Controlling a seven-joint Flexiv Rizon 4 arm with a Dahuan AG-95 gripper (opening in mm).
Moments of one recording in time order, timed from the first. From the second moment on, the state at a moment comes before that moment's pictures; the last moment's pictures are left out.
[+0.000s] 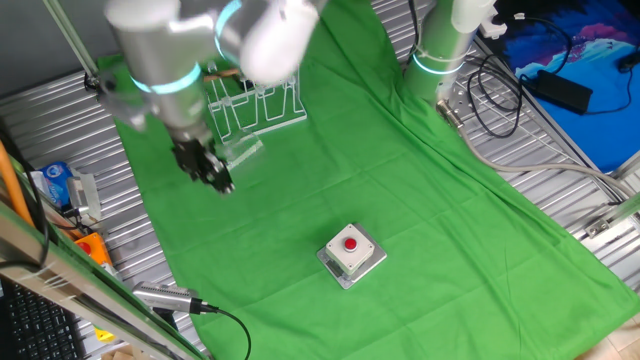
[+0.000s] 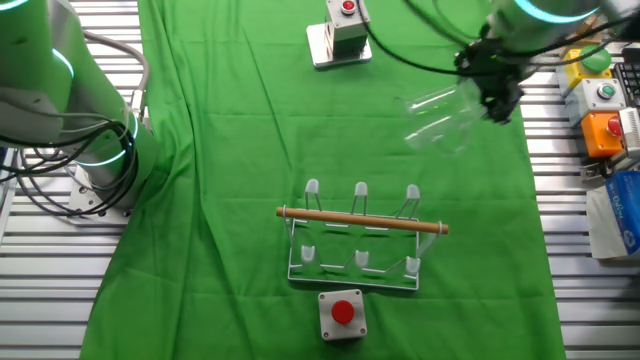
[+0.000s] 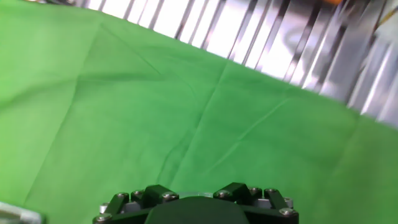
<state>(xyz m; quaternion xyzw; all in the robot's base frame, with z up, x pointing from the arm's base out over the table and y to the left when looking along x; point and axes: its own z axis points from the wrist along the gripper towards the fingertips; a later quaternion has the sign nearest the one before) 0.623 0.064 0.159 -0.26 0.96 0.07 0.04</state>
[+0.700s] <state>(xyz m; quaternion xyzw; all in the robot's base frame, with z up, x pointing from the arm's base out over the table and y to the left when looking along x) 0.637 0.036 0.198 -0.37 0.92 0.04 0.12</state>
